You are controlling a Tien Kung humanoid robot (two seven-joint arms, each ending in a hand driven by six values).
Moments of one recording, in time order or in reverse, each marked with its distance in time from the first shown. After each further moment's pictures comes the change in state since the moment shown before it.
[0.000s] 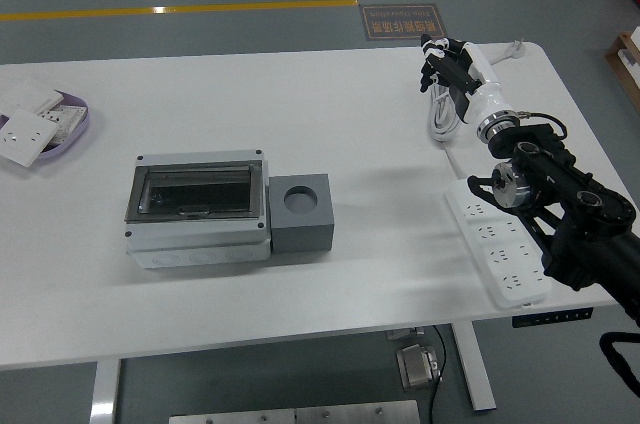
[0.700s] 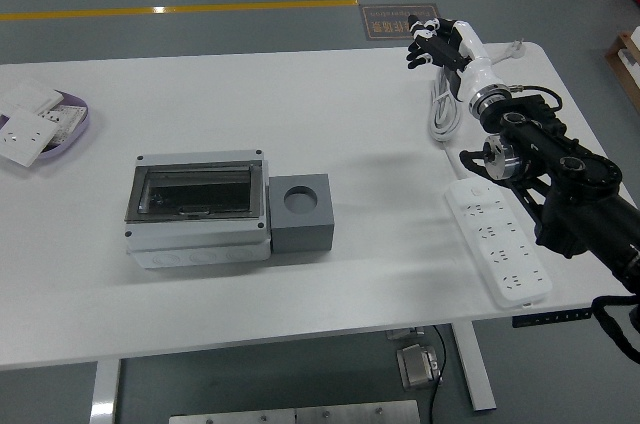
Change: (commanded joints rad) left arm -0.010 0.007 0.023 0.002 -0.013 0.000 0.000; right arm 0.125 0.037 -0.102 -0.140 0.032 0.005 -0.012
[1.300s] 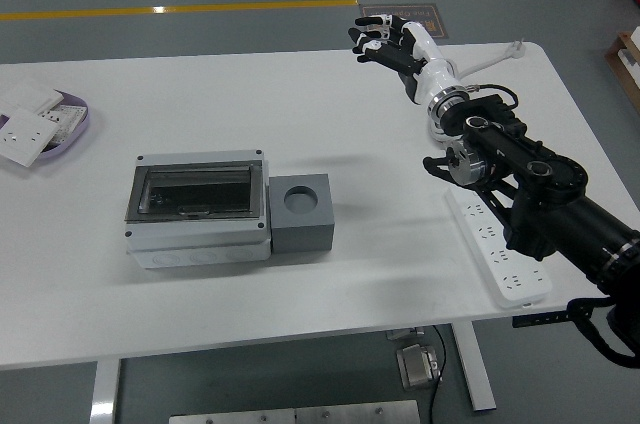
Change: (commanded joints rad) left arm -0.002 0.003 0.001 0.000 0.001 0.000 -0.002; right arm 0.007 0.078 -0.051 0.104 -0.021 0.012 -0.010
